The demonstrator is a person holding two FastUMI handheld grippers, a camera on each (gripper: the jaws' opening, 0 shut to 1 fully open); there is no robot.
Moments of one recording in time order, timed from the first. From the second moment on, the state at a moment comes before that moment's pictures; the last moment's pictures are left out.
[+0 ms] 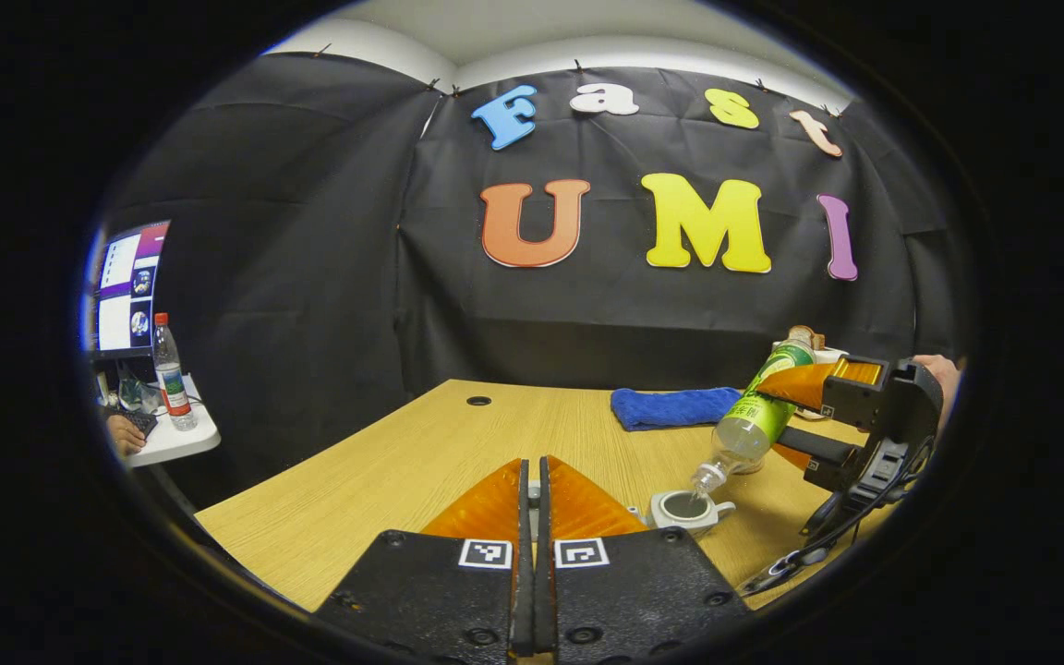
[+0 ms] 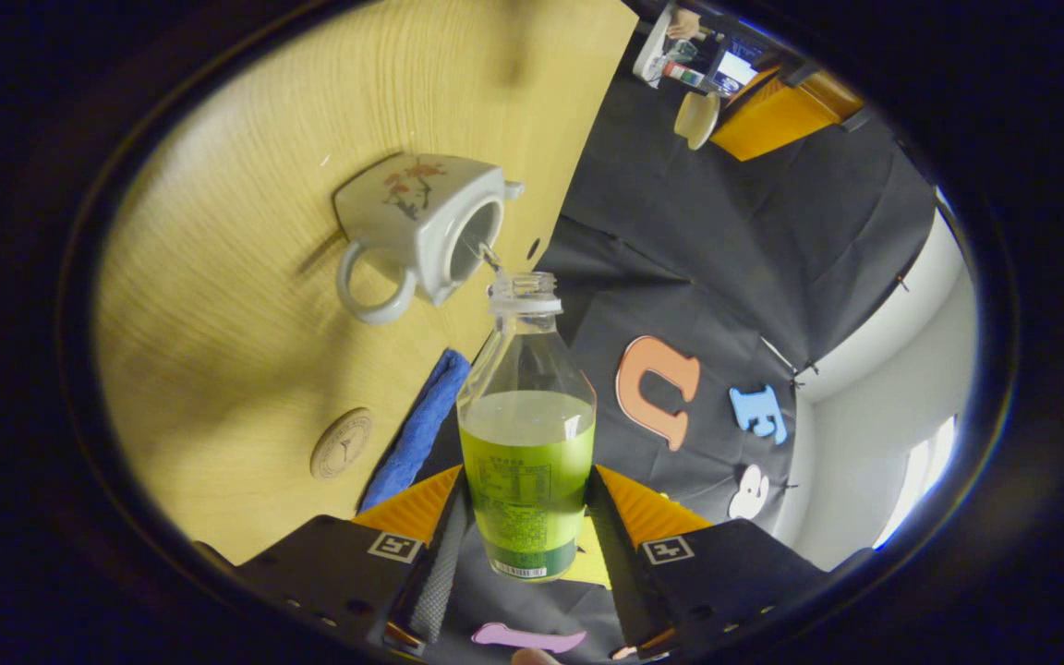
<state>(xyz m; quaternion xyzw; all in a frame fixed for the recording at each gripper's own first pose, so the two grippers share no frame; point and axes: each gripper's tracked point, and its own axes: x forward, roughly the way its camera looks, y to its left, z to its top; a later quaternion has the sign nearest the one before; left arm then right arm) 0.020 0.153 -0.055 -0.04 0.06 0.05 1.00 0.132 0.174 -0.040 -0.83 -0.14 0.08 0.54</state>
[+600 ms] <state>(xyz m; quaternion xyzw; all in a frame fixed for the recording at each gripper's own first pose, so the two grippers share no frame) 0.019 0.156 -0.056 -0.05 0.07 0.06 1.00 0.136 0.175 -0.038 -0.84 -0.14 0.07 0.52</state>
